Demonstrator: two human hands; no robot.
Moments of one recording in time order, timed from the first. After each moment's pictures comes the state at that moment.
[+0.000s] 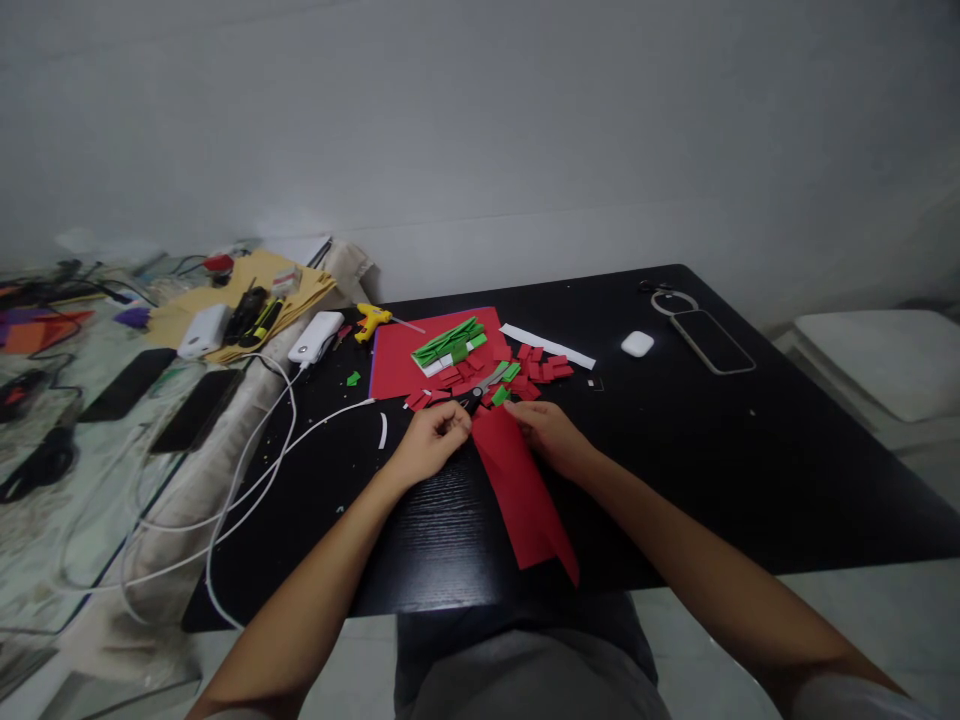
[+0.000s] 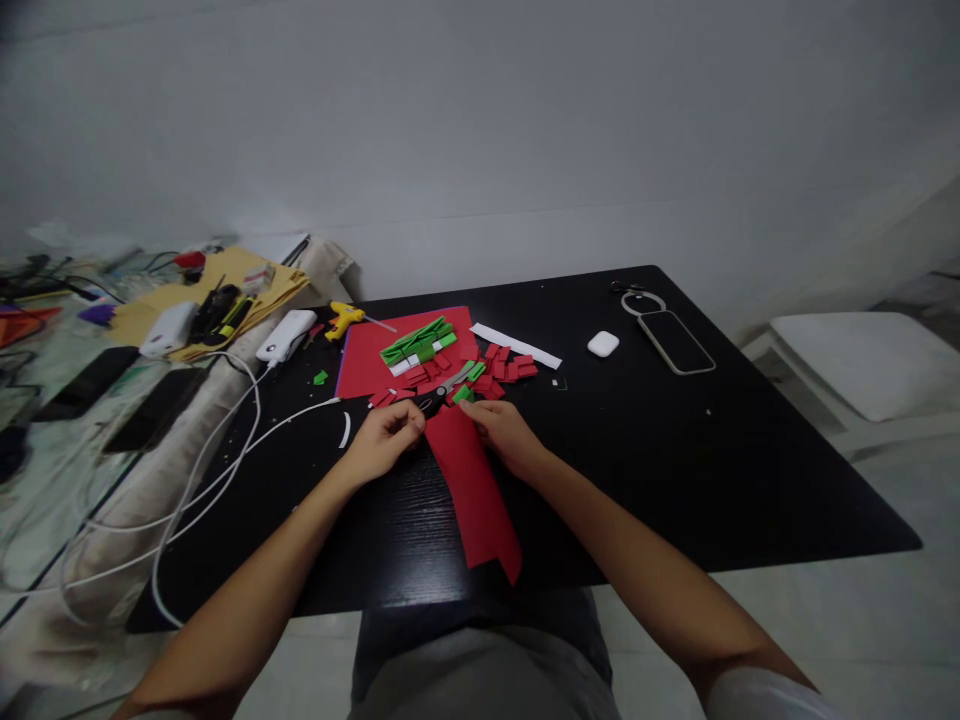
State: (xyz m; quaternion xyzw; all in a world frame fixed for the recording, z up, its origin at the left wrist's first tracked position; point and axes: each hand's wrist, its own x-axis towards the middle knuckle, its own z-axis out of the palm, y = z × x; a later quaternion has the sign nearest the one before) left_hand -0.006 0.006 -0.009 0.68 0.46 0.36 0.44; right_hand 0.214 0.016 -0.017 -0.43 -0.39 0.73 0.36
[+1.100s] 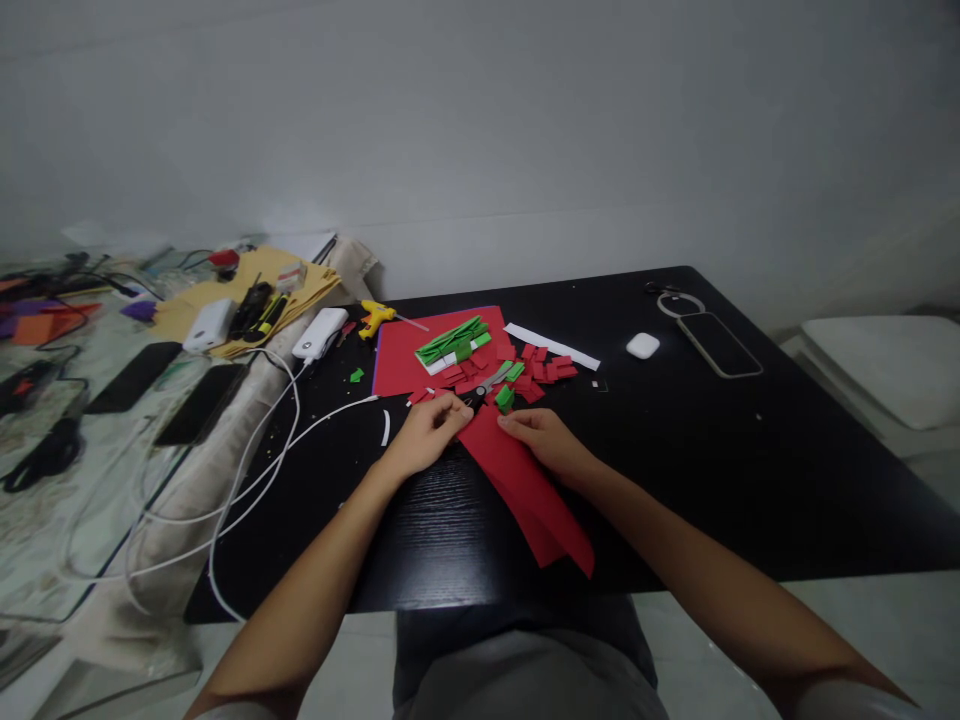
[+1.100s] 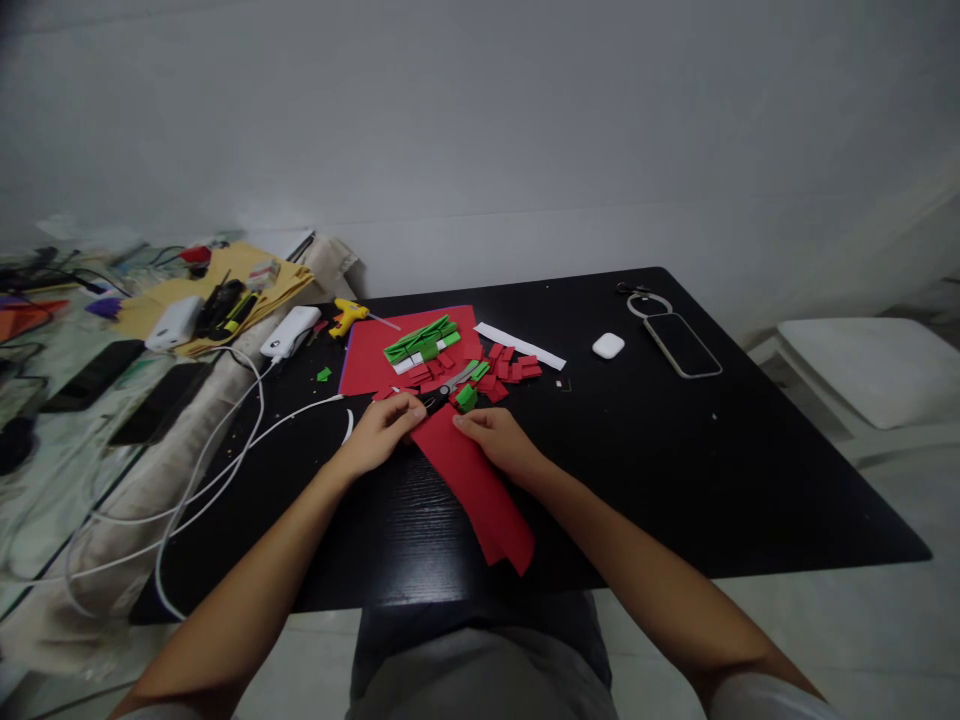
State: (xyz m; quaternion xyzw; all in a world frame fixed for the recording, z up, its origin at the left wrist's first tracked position) left_hand -0.013 0.010 -0.003 0.67 0.49 0.34 0.44; right_hand 0.211 0.007 -0.016 -0.45 -0.45 0.70 0.33
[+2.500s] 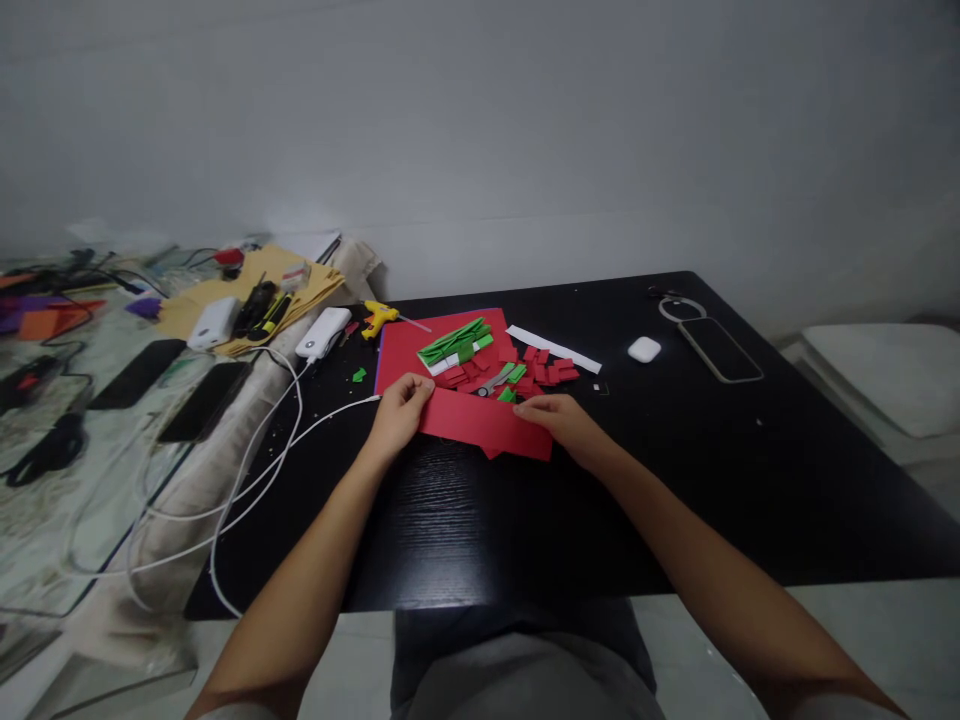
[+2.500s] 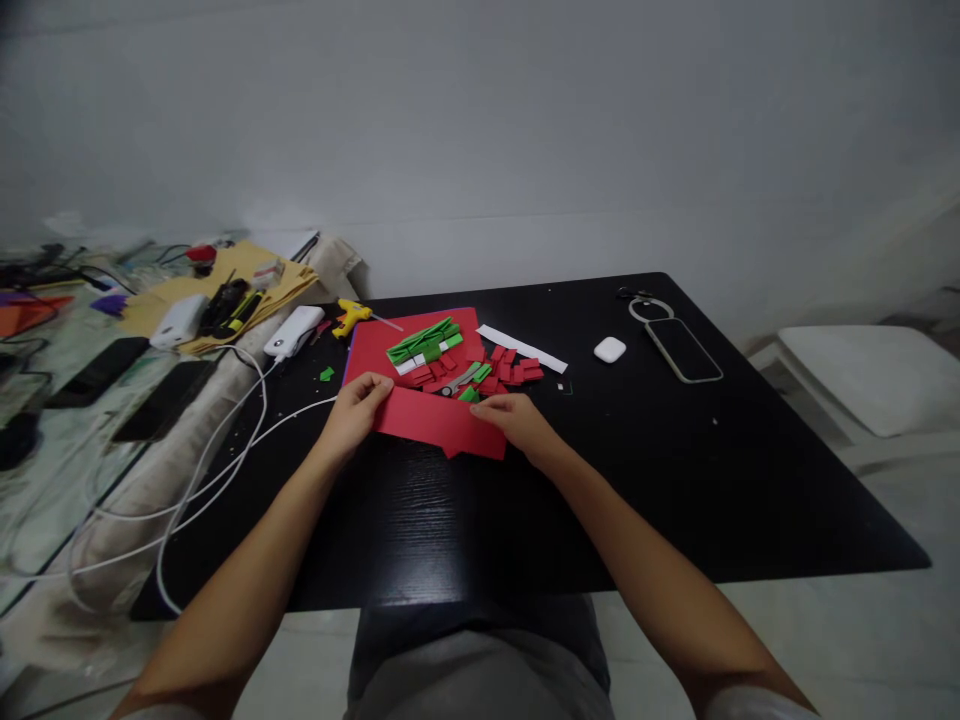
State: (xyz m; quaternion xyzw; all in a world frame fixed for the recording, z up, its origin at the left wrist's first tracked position) left_hand -0.040 0.034 -0.008 0.53 0.58 0.47 0.39; right_hand 0.235 0.034 -0.015 -0.50 -0.46 0.65 0.35
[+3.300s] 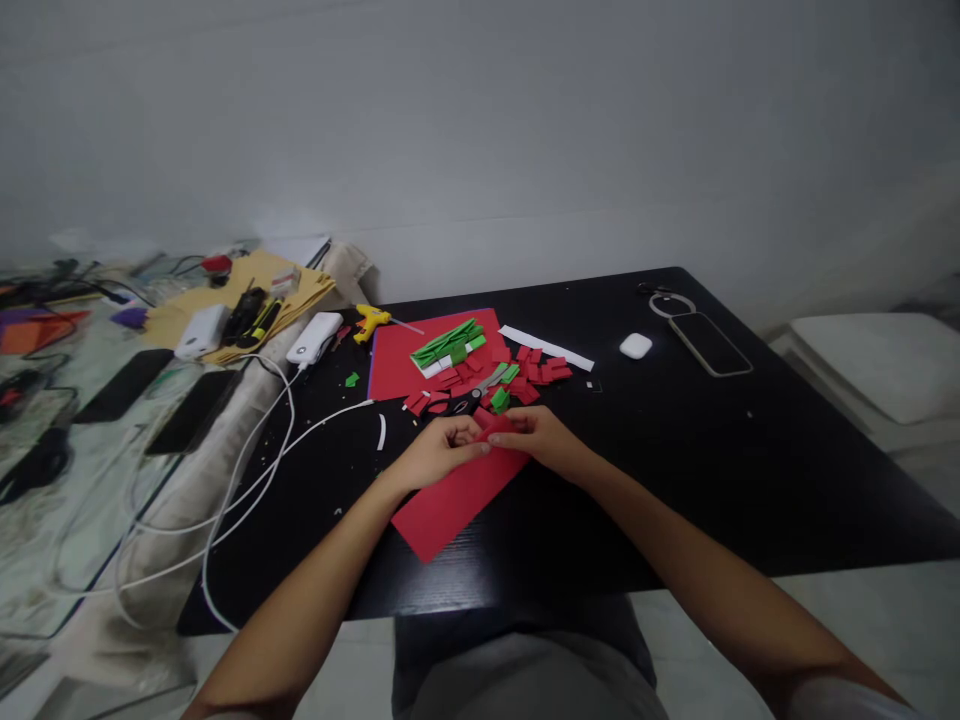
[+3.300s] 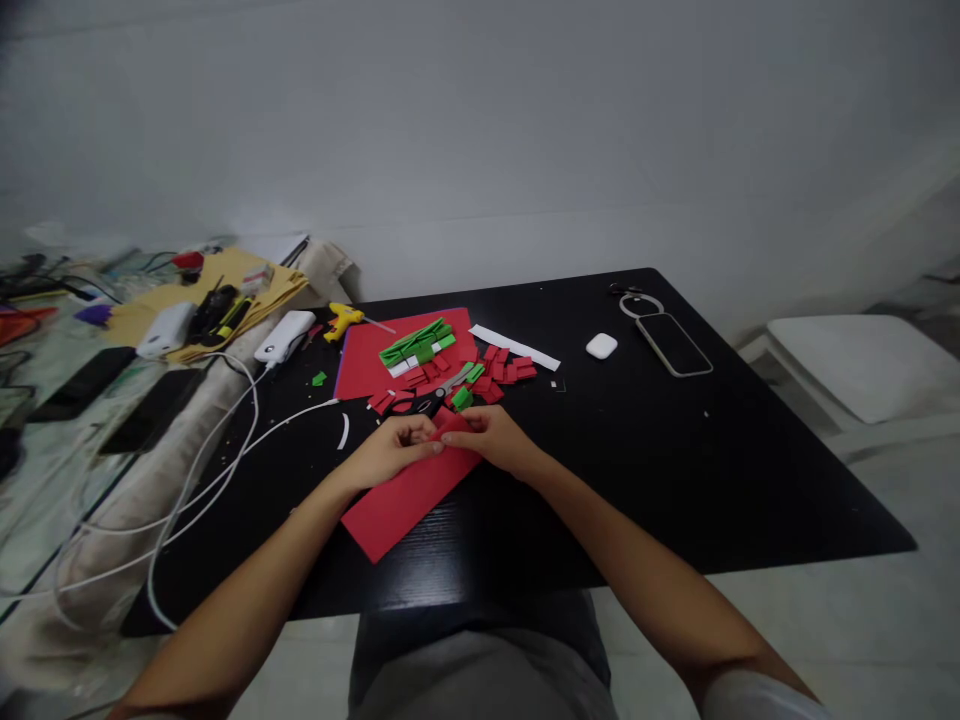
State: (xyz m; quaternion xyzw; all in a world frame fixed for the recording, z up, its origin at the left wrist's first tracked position) left_hand 0.006 -0.001 0.000 0.63 0.44 0.28 0.58; right_hand 0.217 0.014 -0.010 -0.40 -0.50 0.69 0.33
